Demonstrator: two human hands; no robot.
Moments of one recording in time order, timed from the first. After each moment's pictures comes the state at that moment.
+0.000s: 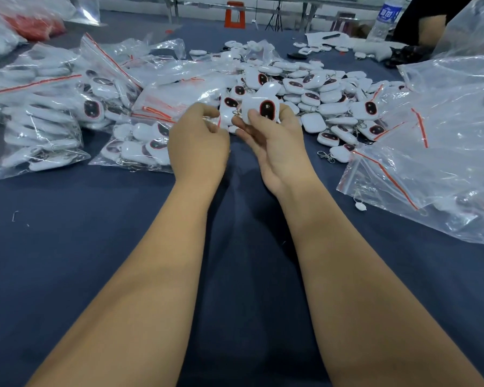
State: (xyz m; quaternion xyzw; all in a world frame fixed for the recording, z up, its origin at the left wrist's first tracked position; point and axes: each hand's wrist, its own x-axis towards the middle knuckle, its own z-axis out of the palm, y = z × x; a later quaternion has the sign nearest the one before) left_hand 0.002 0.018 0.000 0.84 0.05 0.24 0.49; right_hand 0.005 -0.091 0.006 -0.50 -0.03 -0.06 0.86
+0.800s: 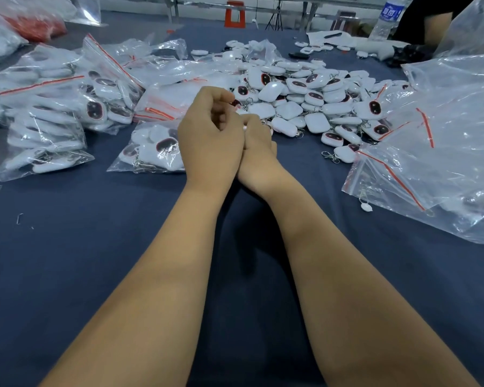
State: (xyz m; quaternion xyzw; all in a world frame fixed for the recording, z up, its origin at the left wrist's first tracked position) left_hand -0.008 0.005 0.009 0.72 -0.03 0.34 0.61; right_hand -0.003 -0.066 -0.005 -0.87 -0.06 -0.09 0.47
